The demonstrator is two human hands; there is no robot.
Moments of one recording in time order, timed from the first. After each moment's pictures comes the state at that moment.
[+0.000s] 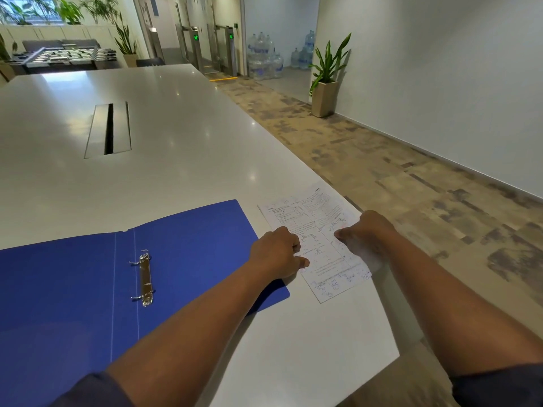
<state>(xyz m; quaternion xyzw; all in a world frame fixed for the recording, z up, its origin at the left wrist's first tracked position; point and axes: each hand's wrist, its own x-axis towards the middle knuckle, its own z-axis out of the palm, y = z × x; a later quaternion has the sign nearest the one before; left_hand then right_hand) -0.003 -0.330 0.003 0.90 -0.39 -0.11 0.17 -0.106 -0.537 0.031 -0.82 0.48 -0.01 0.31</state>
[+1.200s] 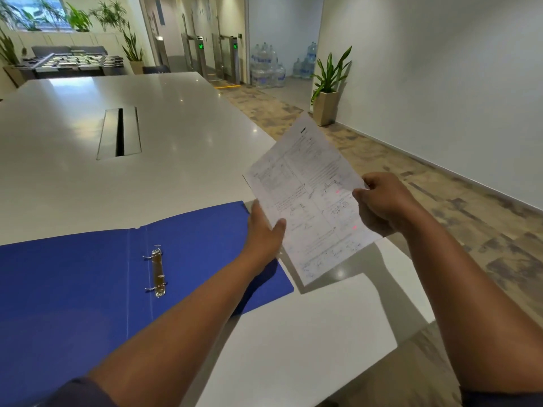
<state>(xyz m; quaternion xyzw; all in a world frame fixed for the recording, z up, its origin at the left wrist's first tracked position) 0.001 -0.297 0.025 0.77 -0.21 -0.13 0.59 -0.120 -0.514 0.123 -0.81 0.34 -0.18 0.45</state>
